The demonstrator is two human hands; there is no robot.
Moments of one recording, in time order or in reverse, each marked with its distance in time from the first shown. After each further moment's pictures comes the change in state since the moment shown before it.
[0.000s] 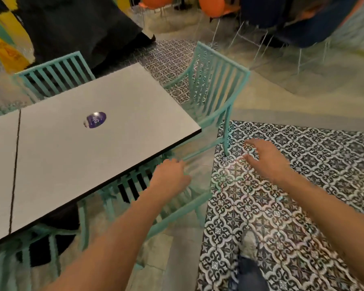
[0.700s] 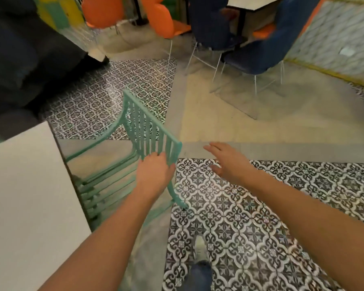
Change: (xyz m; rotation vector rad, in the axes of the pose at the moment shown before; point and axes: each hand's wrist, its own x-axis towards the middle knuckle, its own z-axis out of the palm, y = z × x) left_hand 0.489 0.244 -0.127 0.028 0.180 -0.061; right_hand 0.405 0.251 -0.156 -0.167 -0.097 -0.193
